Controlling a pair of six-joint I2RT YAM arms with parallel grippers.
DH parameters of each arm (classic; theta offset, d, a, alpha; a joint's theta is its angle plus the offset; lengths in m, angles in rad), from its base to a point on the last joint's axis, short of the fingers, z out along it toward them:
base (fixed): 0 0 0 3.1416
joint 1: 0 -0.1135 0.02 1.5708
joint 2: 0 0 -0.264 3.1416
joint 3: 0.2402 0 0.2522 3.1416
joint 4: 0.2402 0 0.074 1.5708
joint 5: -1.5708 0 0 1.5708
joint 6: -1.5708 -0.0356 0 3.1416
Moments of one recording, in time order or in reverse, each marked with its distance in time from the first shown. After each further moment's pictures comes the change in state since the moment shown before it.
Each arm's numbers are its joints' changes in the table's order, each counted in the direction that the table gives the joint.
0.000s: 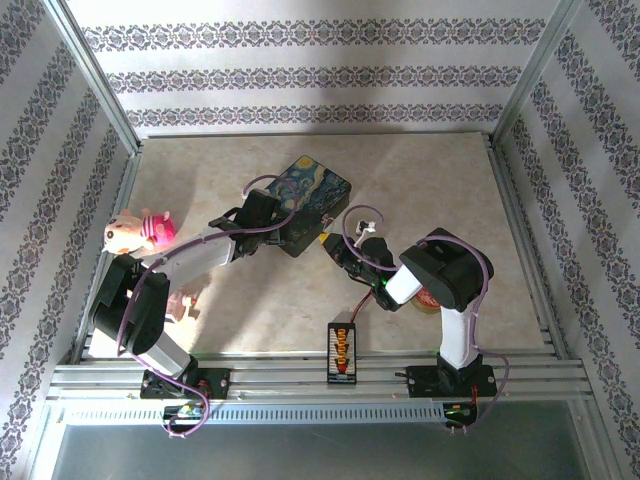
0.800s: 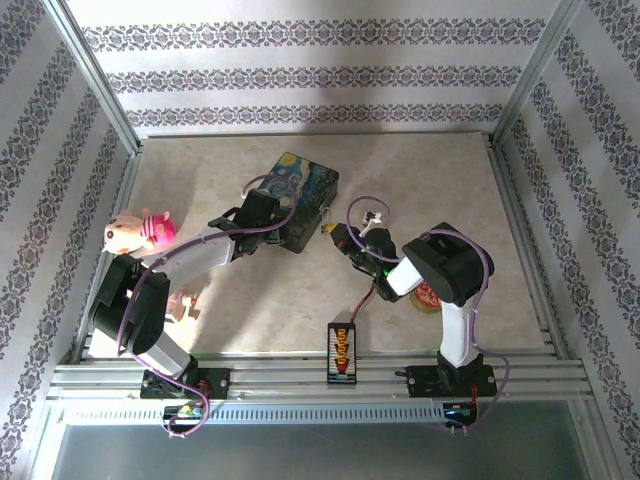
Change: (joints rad) left arm -0.006 0.000 -0.003 -0.010 -0.005 0.000; right arm 0.069 0.027 0.062 0.024 -0.031 0.050
